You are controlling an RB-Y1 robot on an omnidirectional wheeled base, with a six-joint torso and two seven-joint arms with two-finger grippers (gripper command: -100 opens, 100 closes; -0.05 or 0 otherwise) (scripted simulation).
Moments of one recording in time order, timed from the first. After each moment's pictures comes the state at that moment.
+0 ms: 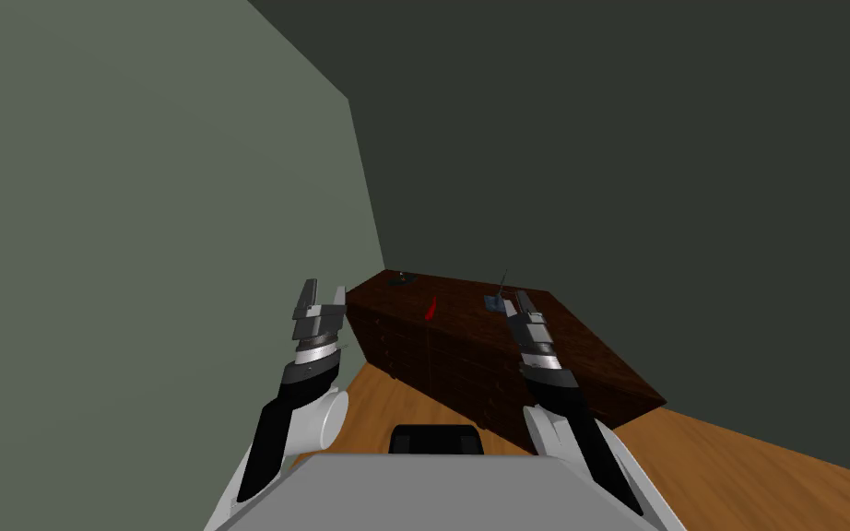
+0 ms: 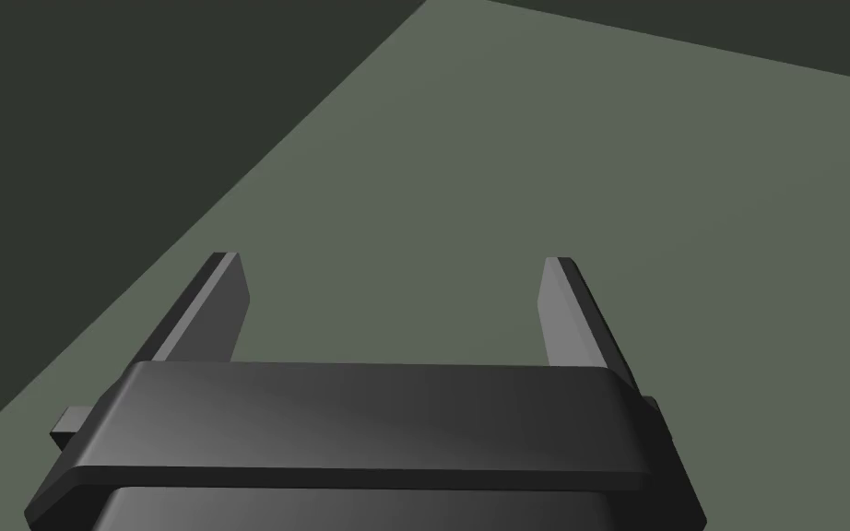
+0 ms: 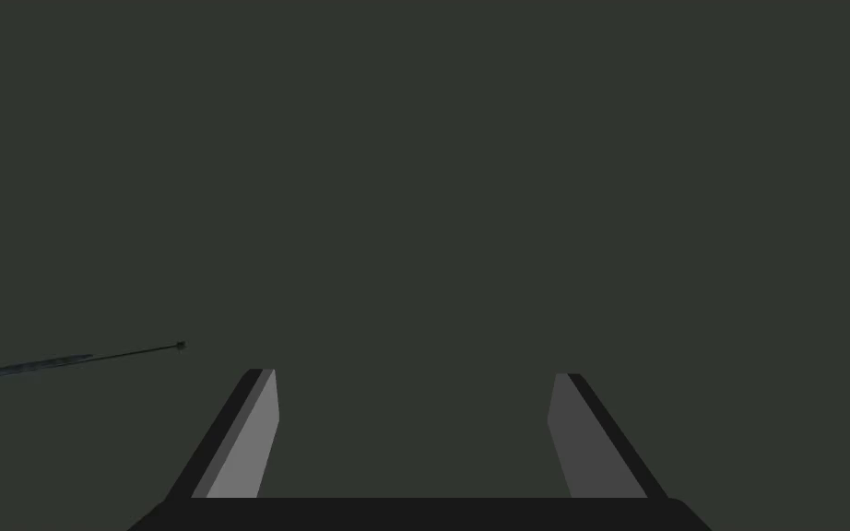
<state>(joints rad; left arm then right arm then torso) 0.46 0.01 -0.02 -2.36 0.11 -0.46 -0.08 0.53 -0.02 0.00 -2.24 0.12 -0.41 -0.07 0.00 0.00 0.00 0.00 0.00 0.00</state>
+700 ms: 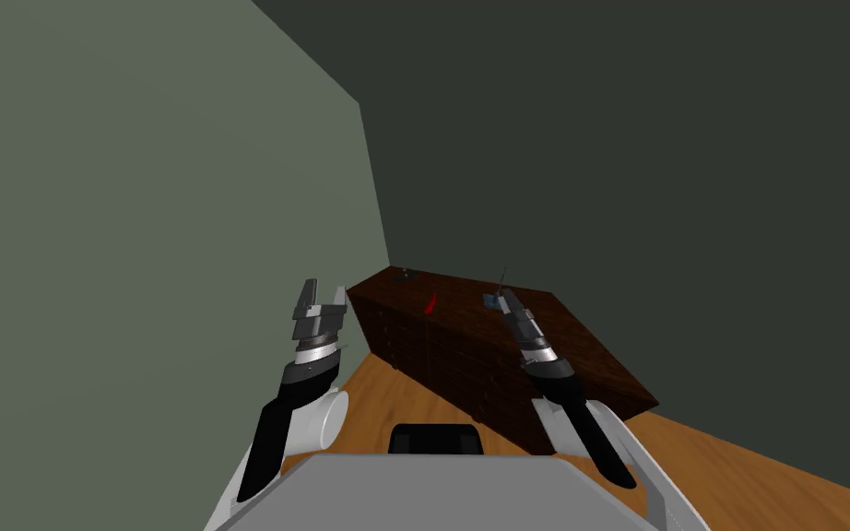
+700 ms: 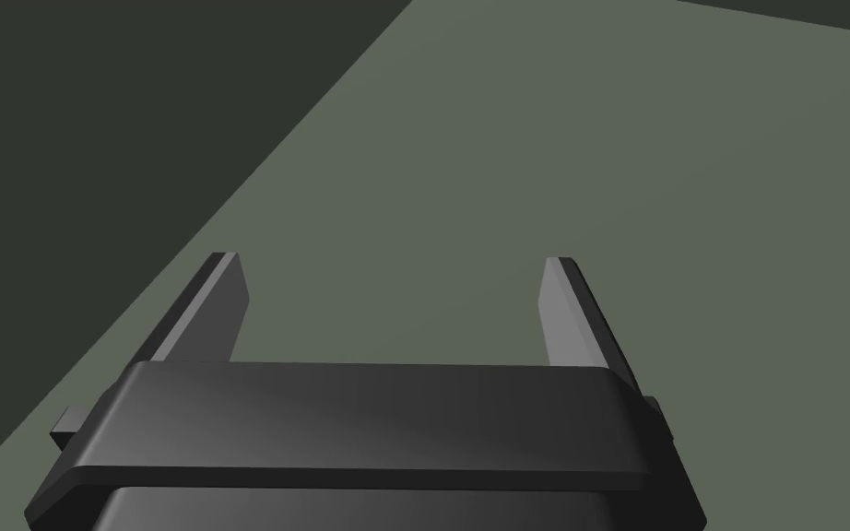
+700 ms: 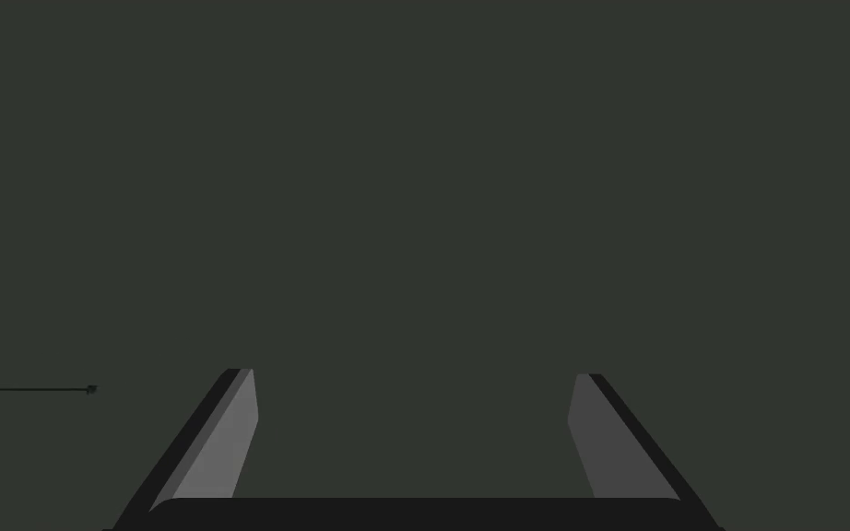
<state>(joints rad) 0.46 0.02 -0.02 -2.36 0.11 -0.46 -0.08 0.45 -0.17 -0.04 -2.17 0.29 -0.47 -0.09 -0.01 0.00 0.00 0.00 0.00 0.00</state>
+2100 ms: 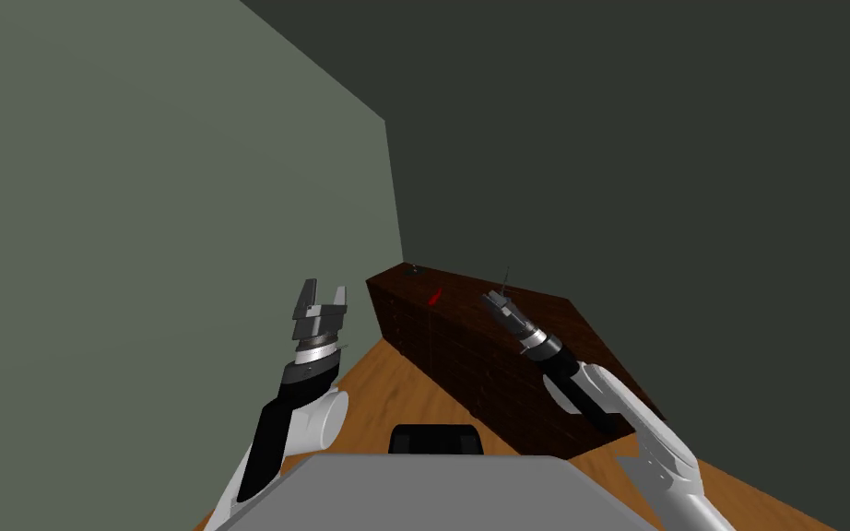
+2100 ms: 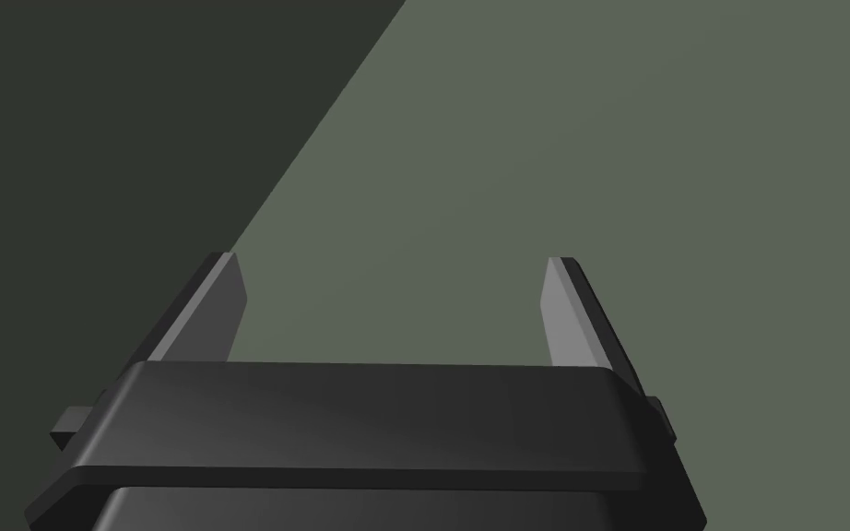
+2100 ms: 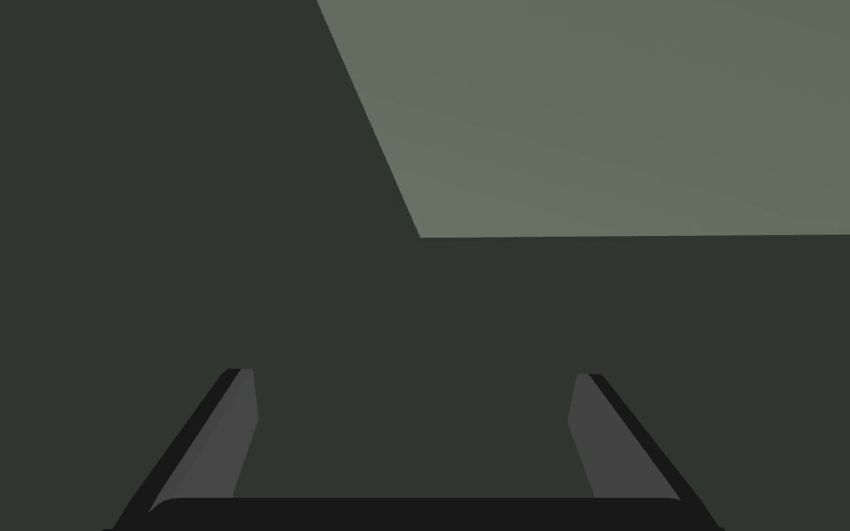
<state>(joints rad) 0.46 0.02 -0.02 -2.36 0.11 -0.46 -0.08 0.28 -0.41 -0.12 -2.02 0.67 -0.60 -0.11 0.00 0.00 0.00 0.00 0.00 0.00</state>
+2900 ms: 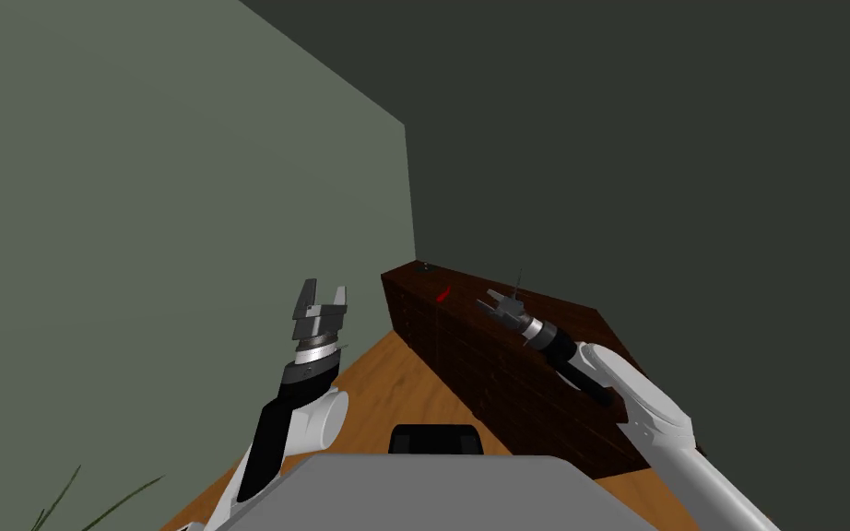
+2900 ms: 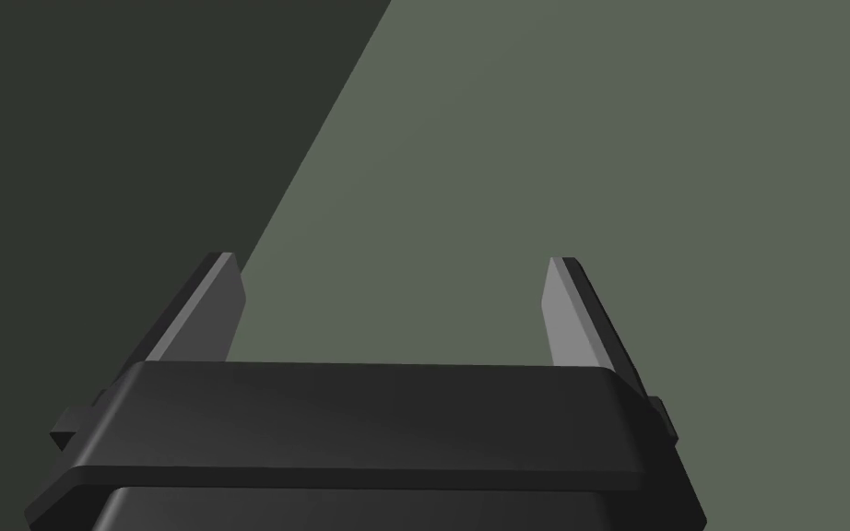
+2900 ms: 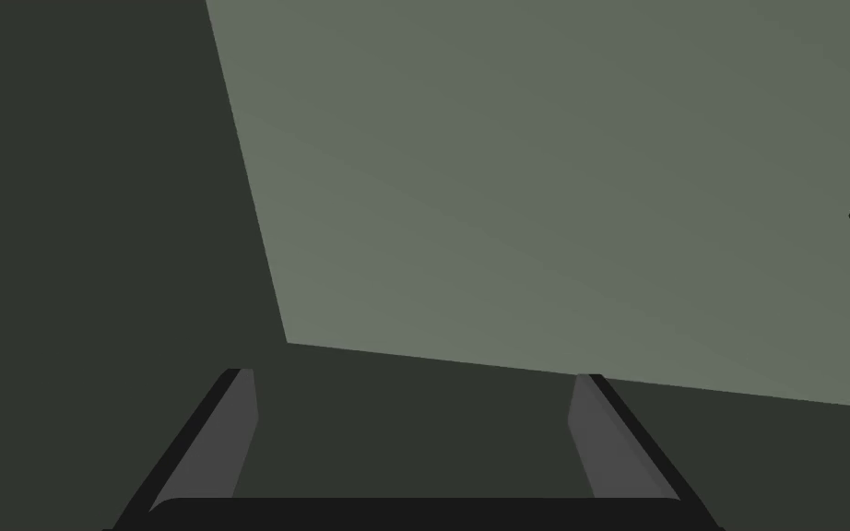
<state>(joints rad) 0.46 0.02 -0.02 -2.36 0.11 -0.46 -0.08 0.17 -0.54 -0.16 -1.91 0.90 -0.69 -0.11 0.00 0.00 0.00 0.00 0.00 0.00</state>
